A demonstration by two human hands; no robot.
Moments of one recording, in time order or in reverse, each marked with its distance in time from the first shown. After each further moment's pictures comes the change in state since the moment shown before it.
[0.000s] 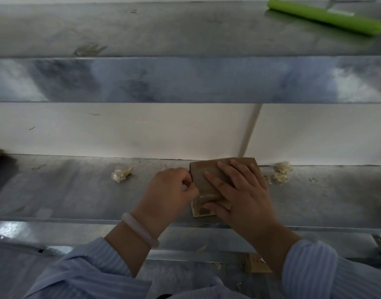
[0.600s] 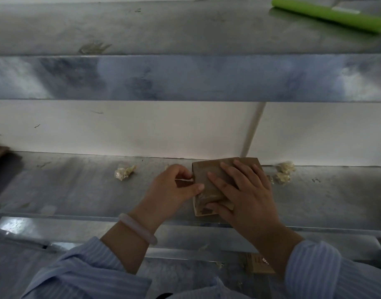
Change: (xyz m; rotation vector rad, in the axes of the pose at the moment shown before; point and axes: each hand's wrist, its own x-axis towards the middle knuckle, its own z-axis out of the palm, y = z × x) left_hand -0.003 -0.009 0.005 -0.488 -0.120 -0.353; right_hand -0.003 0.001 0.000 0.006 0.012 -0.015
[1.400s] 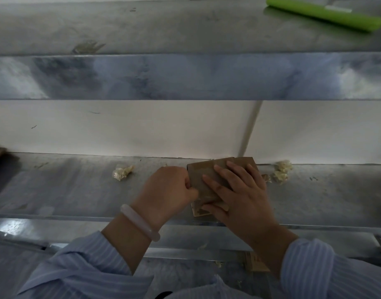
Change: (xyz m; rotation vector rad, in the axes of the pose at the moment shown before) left_hand -0.008 0.037 -0.008 0.673 -0.035 0.209; right_hand -0.001 -0.005 0.000 -0.018 0.020 -0.035
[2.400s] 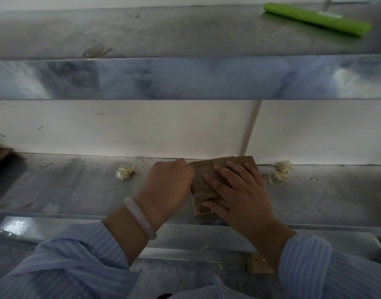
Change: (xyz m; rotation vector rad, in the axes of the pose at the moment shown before) left_hand 0.002 -0.002 -0.005 0.429 0.134 0.328; right_hand 0.001 0.003 0.001 -0.003 0.001 -0.020
